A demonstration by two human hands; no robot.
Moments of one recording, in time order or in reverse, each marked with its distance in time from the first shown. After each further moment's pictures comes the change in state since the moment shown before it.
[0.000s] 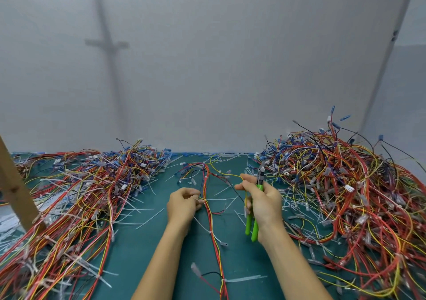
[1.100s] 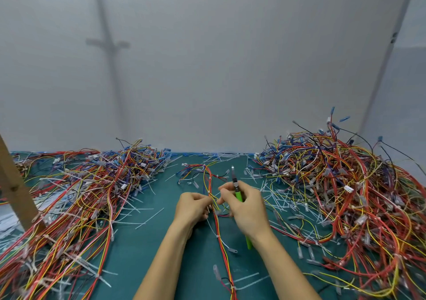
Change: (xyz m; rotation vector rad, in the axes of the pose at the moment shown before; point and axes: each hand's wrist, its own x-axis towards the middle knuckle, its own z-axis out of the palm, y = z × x) left_hand -0.012 0.005 0.008 0.125 -0.208 -0.032; right_hand -0.007 0.016 0.009 -0.455 -0.251 -0.242
